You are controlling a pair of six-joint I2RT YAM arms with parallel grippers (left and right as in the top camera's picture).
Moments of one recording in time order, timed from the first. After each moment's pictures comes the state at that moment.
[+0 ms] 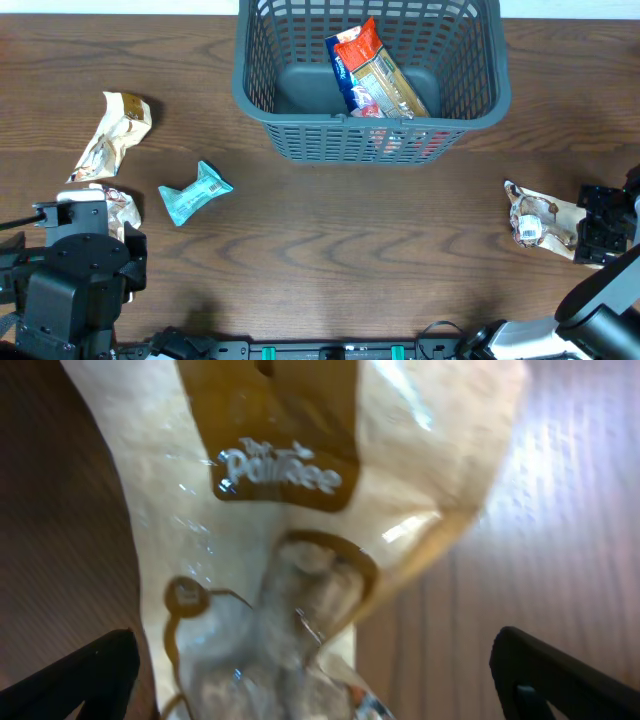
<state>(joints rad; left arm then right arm) -0.41 0.80 1.49 -1.54 -0.72 -0.11 -0.73 1.70 1.19 -1.00 0.08 1.13</state>
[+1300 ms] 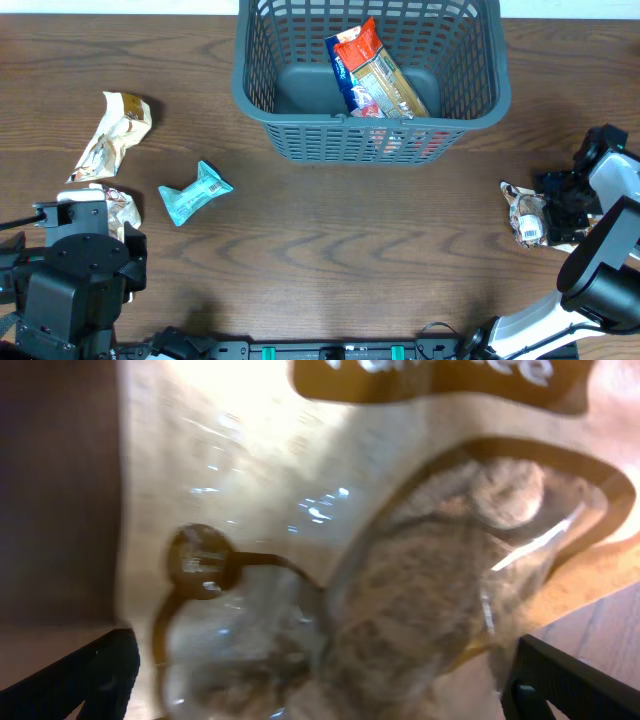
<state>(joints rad) -0.41 0.80 1.49 -1.54 -0.72 -0.11 -0.53 1.85 1.15 -0.87 0.13 1.06</state>
